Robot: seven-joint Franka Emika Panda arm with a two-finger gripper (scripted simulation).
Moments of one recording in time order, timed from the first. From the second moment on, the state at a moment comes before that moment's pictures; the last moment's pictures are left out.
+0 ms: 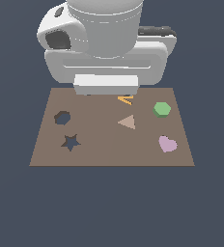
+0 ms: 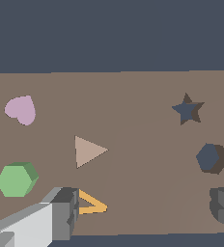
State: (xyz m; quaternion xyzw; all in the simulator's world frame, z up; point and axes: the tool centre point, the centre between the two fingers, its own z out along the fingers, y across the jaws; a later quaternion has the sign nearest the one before) arm 0.007 -0.009 0.180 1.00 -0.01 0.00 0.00
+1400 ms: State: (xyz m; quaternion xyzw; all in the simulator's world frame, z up) arm -0.033 0.086 0.111 0.99 -0.14 0.00 0.00
